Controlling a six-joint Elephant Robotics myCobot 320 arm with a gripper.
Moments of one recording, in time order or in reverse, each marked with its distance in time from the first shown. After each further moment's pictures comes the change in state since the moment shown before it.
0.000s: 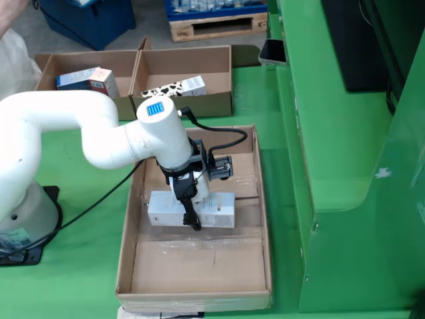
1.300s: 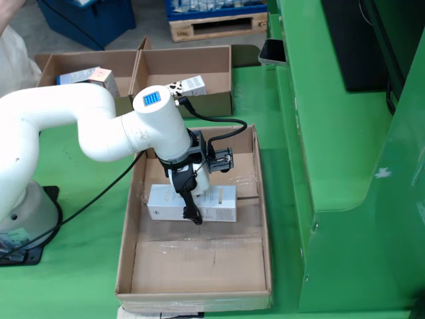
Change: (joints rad) arm 0.008 0.031 0.091 -0.097 -0.002 0.017
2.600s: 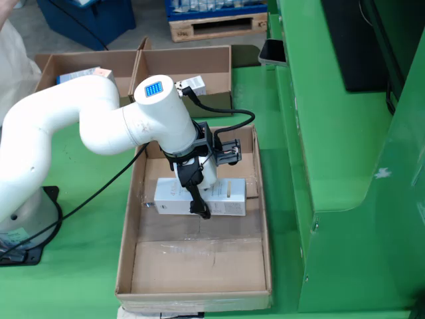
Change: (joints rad) arm -0.043 -0.153 0.482 -0.294 0.021 -0.025
